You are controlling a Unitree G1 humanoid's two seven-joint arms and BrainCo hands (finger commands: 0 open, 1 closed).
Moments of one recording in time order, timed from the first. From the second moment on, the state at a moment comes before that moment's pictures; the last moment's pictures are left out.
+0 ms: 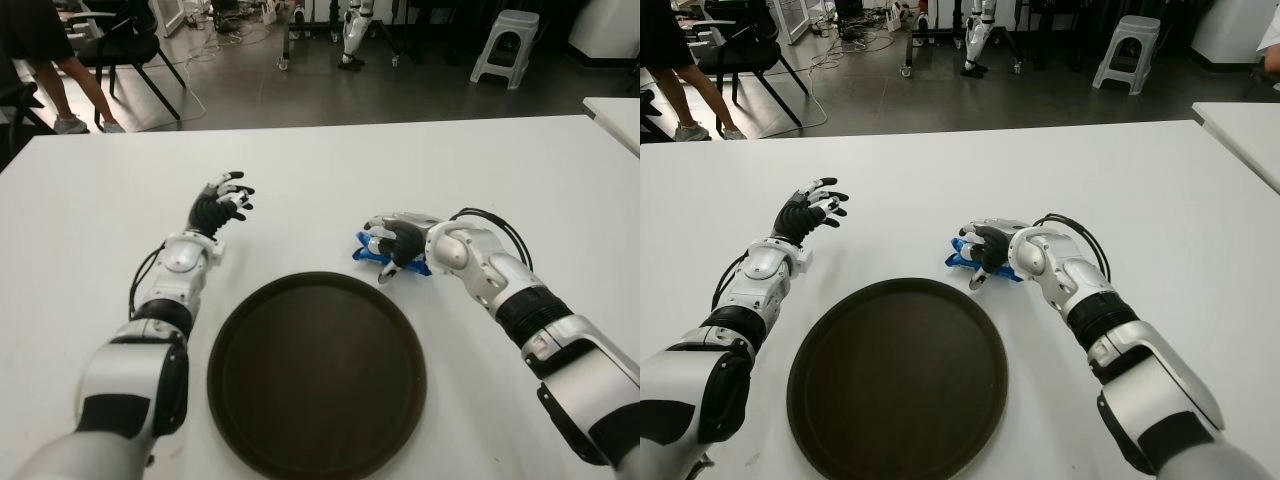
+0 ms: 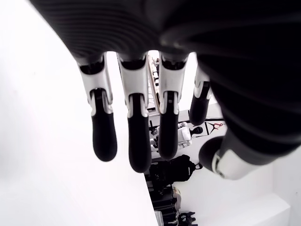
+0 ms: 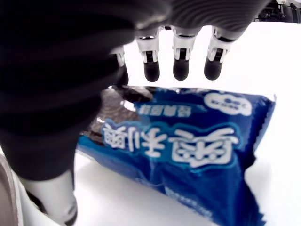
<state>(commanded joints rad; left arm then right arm) -0.78 0.15 0.12 1.28 0.05 -0.41 -0.10 -0.75 -0.31 0.55 0.77 -0.67 -0.08 0.35</state>
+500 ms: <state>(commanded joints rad) -0.78 0.15 0.11 1.28 0.06 -0.41 -0.09 -0.75 -0.31 0.55 0.77 -0.67 -0.09 0.38</state>
